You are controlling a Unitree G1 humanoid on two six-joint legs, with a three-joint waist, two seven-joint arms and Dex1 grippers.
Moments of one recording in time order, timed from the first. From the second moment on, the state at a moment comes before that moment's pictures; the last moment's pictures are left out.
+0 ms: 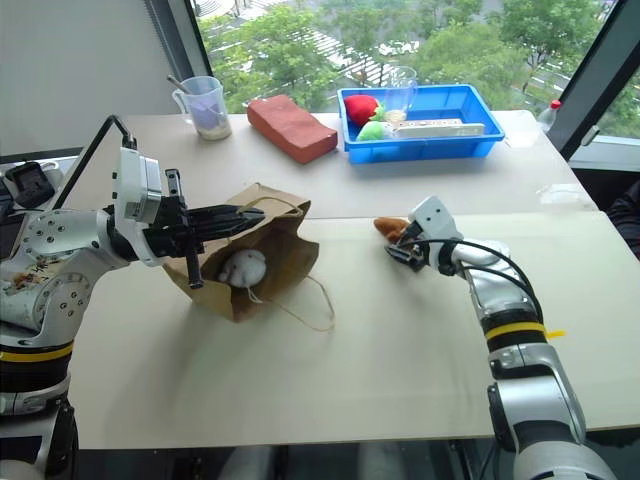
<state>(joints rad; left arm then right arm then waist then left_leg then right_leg) -0.54 0.73 0.08 -0.31 -0.62 0.47 -1.02 -0.74 -0.55 0.10 0.59 0.05 0.18 0.72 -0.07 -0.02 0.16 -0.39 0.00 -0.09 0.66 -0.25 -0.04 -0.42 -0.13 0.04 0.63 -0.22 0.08</state>
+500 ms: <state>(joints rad) -0.54 0.74 0.10 -0.31 -0.62 0.48 -0.99 -0.61 -0.52 0.08 0.06 0.27 0.44 0.89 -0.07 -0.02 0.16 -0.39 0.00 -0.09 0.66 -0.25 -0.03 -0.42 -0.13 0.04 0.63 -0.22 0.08</state>
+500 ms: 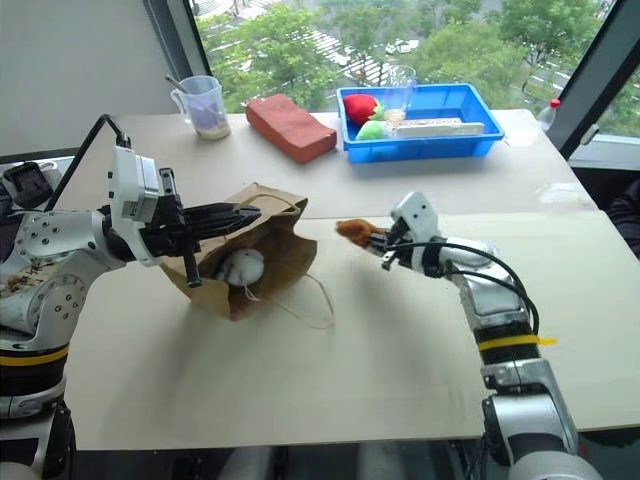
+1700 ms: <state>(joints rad) -0.58 0.71 0.06 -0.31 -0.62 0.50 -1.01 -0.76 -0.13 0.25 0.30 0.15 0.39 0.66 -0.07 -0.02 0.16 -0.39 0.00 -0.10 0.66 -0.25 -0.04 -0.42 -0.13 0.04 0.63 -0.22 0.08</state>
